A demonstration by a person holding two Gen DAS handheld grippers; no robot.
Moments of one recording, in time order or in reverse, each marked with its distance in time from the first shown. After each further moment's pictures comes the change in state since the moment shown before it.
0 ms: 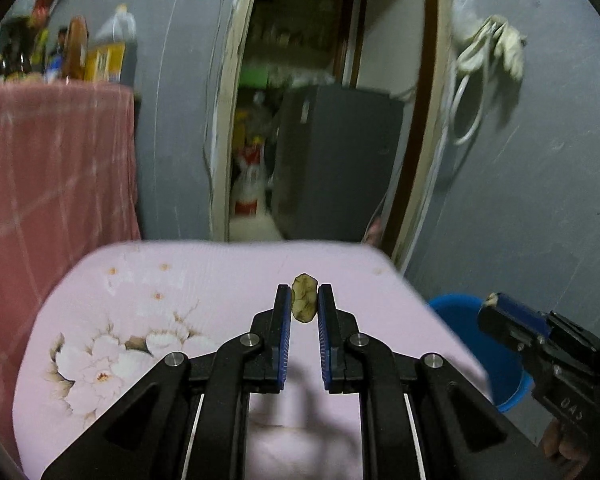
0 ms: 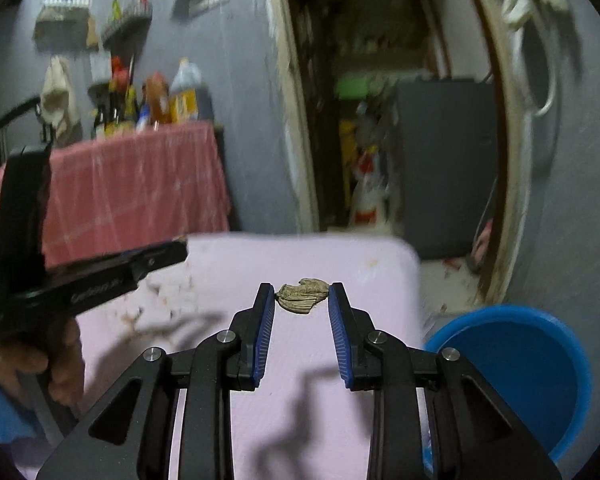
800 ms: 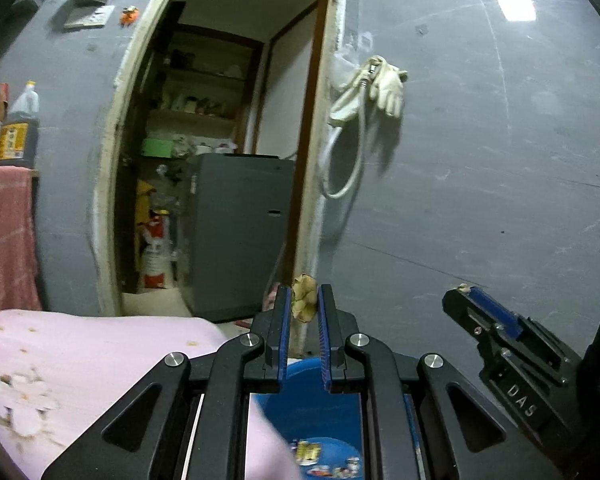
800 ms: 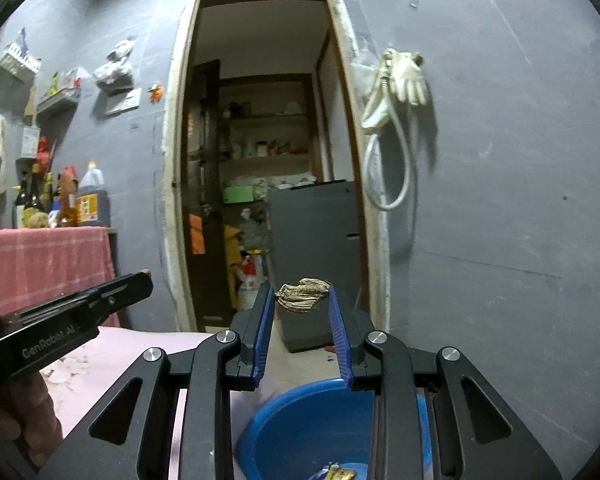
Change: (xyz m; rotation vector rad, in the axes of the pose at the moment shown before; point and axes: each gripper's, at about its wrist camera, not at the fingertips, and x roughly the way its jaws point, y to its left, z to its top) left arm -0.016 -0.170 0.018 0.100 -0.224 -0.294; right arm -0.117 -0.081 0.001 0.033 -0.354 -0.398
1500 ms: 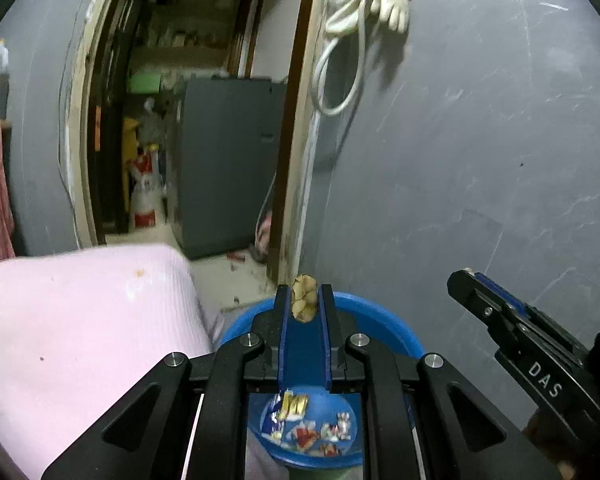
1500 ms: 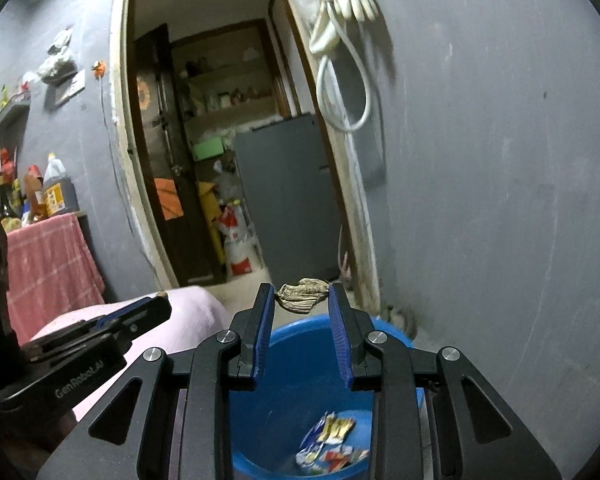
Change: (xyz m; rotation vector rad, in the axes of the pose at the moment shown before) left arm 0.089 -0.013 -0.057 -0.012 0.284 0.011; right arm 0.033 -0.065 -0.042 0.172 0.236 -0.029
